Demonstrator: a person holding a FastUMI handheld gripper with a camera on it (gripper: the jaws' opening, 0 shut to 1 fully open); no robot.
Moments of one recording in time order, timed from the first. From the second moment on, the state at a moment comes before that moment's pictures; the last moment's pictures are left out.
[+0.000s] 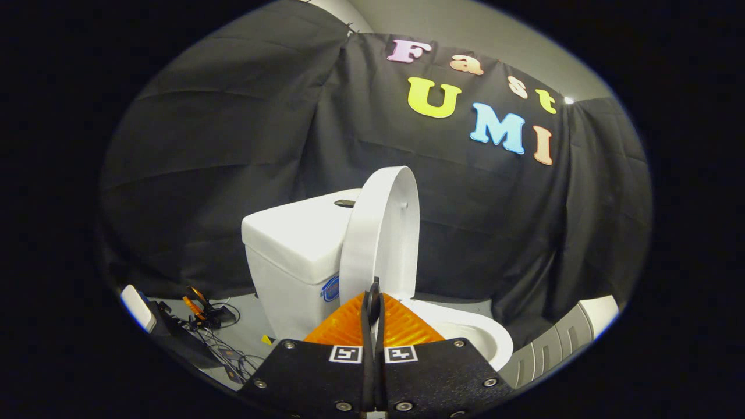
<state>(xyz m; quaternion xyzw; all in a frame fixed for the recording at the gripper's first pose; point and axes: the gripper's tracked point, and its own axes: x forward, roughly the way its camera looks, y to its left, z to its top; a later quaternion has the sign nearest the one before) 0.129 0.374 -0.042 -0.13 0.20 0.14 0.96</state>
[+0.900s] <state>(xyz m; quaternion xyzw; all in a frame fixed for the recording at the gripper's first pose) 0.113 0.285 0.036 -0.06 0.08 0.19 0.98</state>
